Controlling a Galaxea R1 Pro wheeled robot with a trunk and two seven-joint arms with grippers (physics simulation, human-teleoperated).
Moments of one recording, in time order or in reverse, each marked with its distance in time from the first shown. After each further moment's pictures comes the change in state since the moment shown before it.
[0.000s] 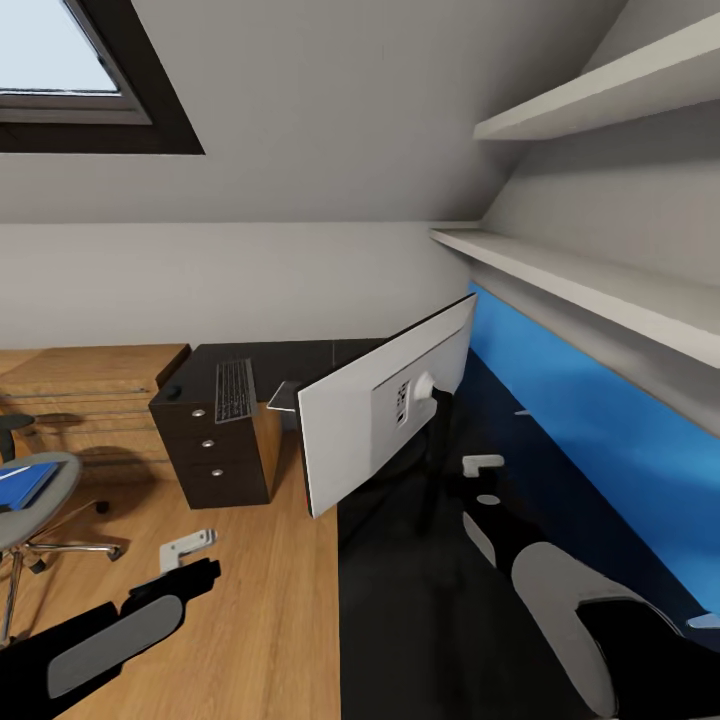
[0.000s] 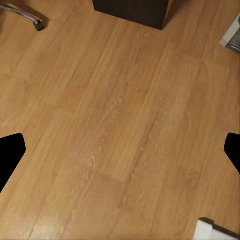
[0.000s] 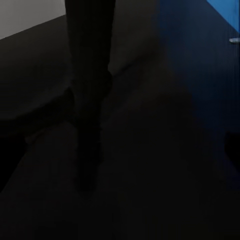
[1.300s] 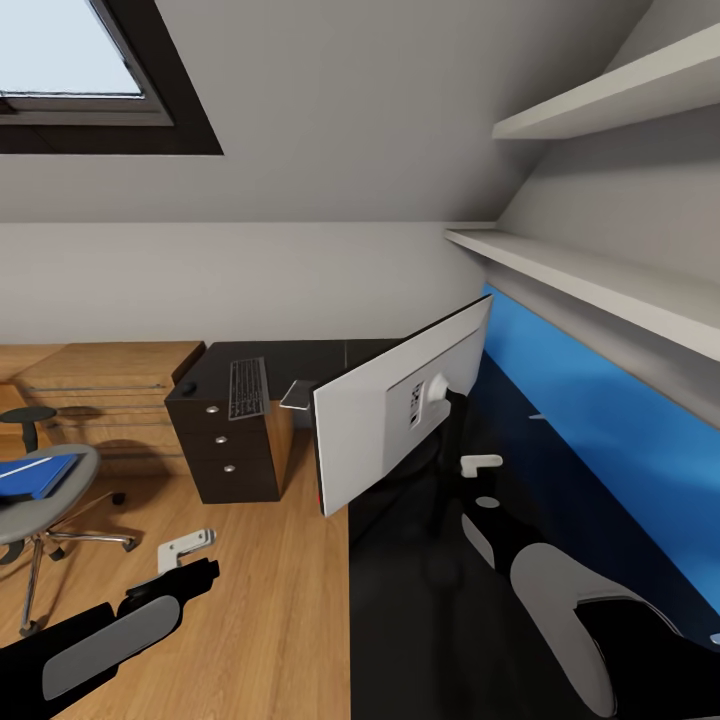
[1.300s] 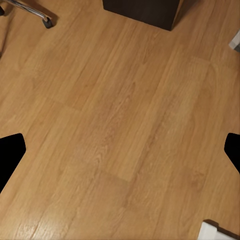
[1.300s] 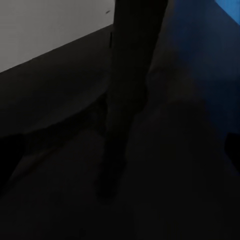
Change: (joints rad) left arm 0.000 0.013 -0.003 -0.016 0.004 0.001 0.000; right arm 0.000 0.004 0.001 0.015 -0.001 -0.044 0.009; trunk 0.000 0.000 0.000
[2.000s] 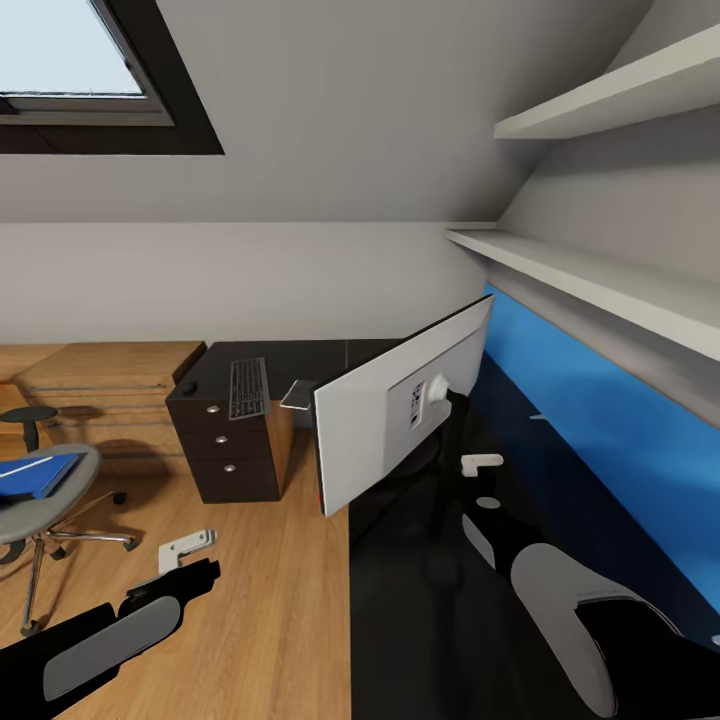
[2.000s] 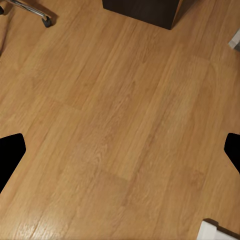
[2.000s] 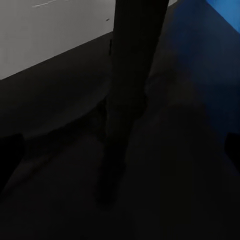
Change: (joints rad) left arm 0.000 -0.003 -0.002 0.000 0.001 0.000 0.000; right arm 0.001 -0.002 0.001 0.000 0.003 -0.021 -0.002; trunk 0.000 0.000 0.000
